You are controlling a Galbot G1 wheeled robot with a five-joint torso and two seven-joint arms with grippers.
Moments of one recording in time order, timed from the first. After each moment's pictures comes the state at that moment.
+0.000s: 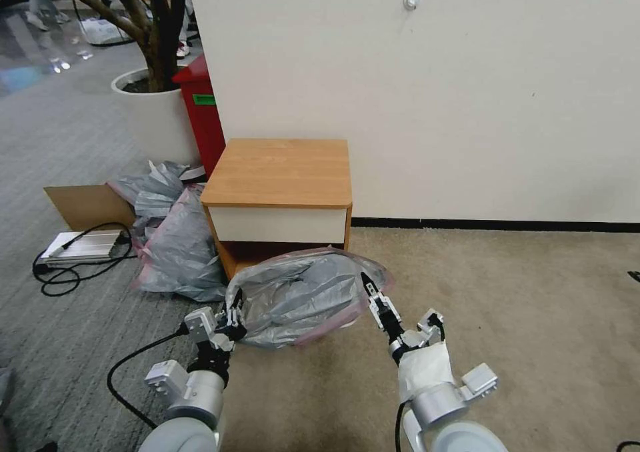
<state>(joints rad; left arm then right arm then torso) 1.70 -1.31 -0.42 -2.21 -0.62 0.08 -0.25 -1.68 1.50 0.30 2.22 1.11 -0.13 0.08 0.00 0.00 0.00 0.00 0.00</state>
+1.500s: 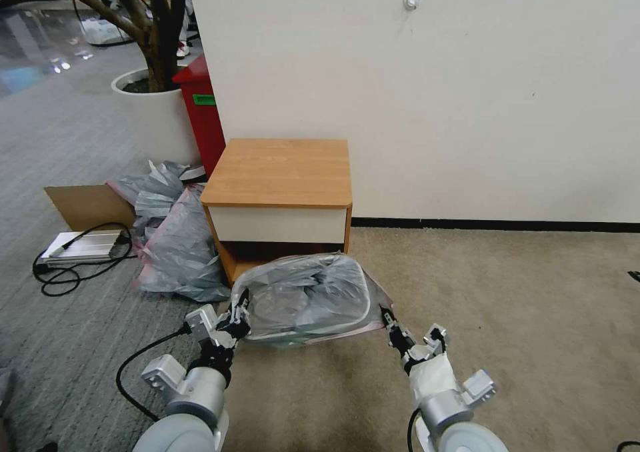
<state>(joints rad) 1.70 -1.31 -0.42 -2.27 -0.79 0.14 -0.28 -1.63 1.46 0.40 1.94 0.92 -0.14 -0.05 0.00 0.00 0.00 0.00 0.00</state>
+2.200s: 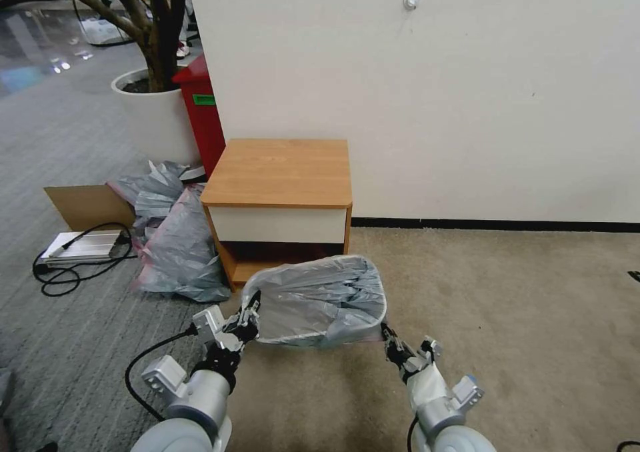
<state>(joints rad) 1.72 -1.31 -0.44 -2.31 -0.80 0.18 -0.25 -1.69 1.43 0.45 1.92 0.82 -0.10 -0.18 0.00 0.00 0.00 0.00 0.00</state>
